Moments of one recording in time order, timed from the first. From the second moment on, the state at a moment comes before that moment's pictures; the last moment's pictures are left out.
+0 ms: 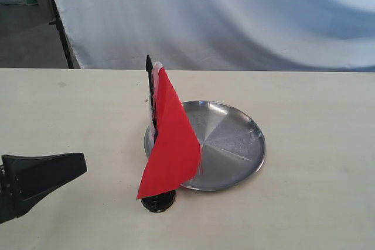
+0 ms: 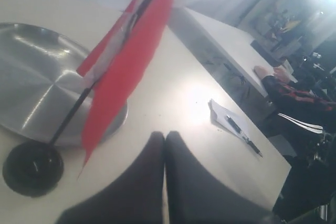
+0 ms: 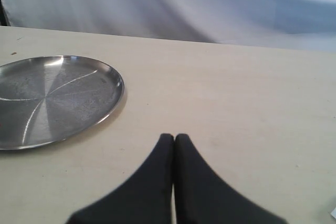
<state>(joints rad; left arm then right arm) 0.00 0.92 -0.20 1.21 -0.88 -1.51 0.21 0.01 0.00 -0.05 0.33 0.01</state>
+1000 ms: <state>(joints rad) -0.24 1.43 -0.37 0.92 -0.75 -0.62 0.21 0.01 0.00 -0.05 0.33 0.01</state>
